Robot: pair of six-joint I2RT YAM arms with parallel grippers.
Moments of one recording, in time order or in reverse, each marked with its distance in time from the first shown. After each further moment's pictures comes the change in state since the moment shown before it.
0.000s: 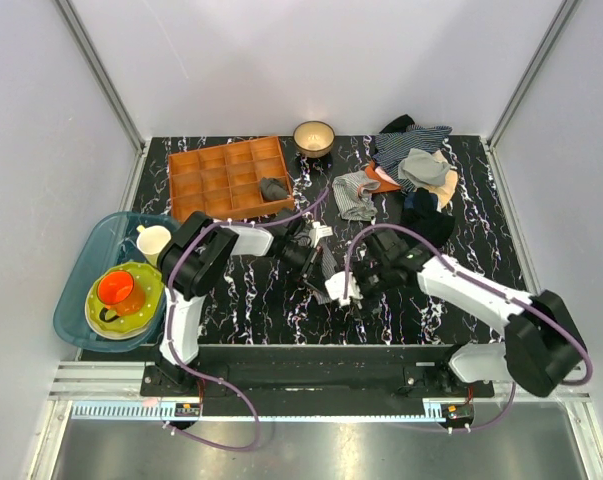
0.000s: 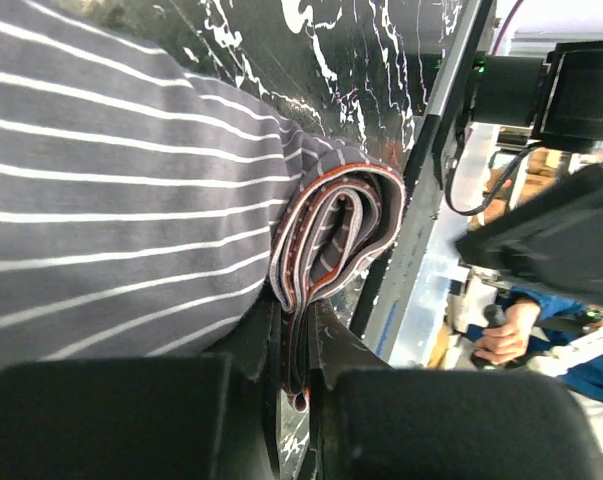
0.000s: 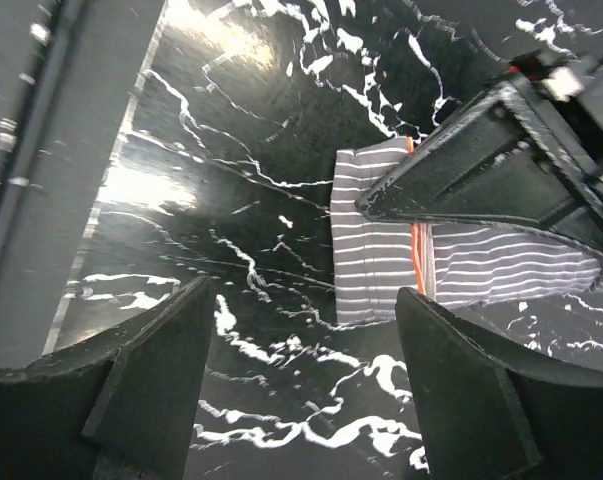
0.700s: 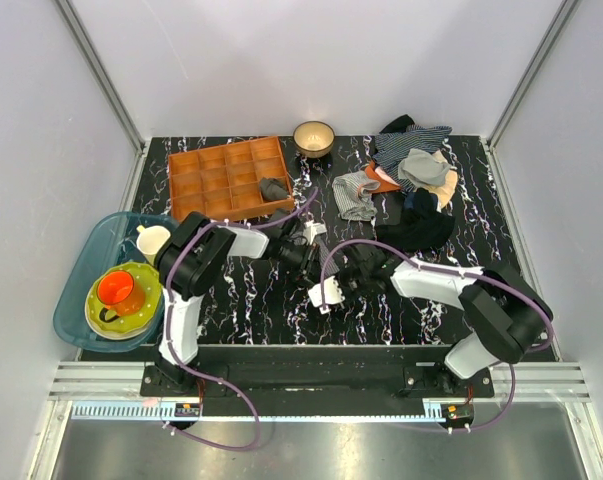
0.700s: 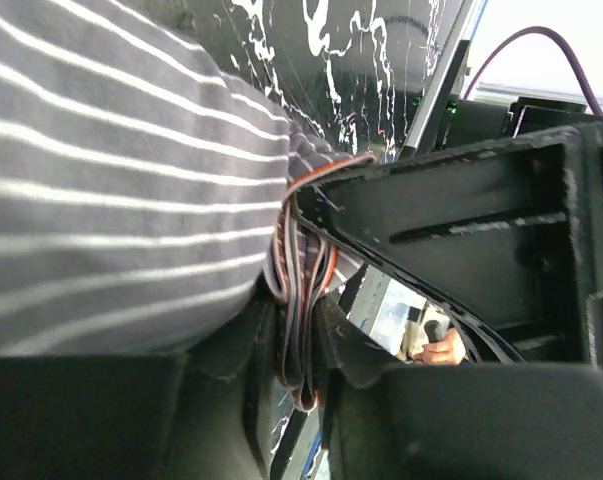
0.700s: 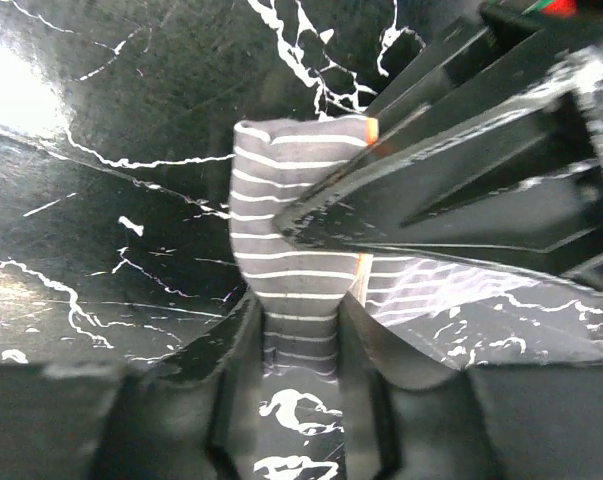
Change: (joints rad) left arm 0.026 0.027 -0.013 0.081 0.044 -0.182; right arm 0.113 0.244 -0.101 0.475 0.346 -0.100
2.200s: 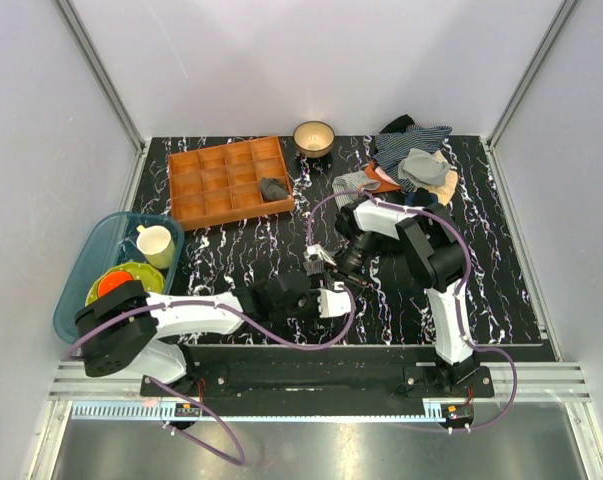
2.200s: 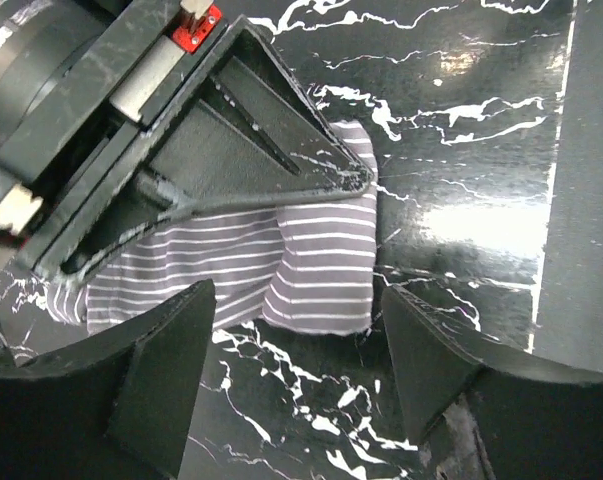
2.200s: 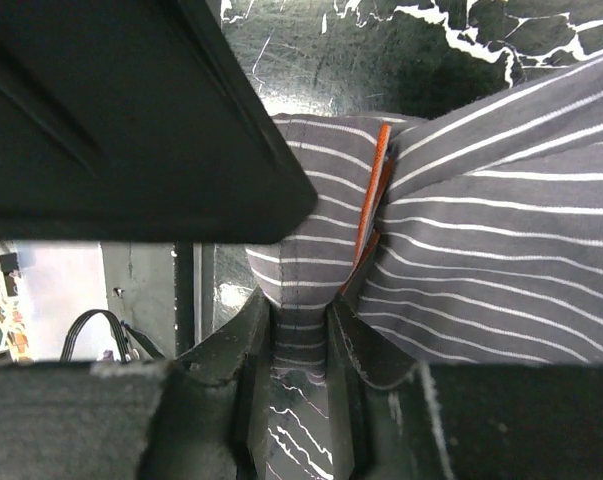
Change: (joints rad) left arm -0.534 -0.725 -0.530 0.323 -0.987 0.894; right arm -0.185 0.630 0.733 -1.132 -0.478 0.174
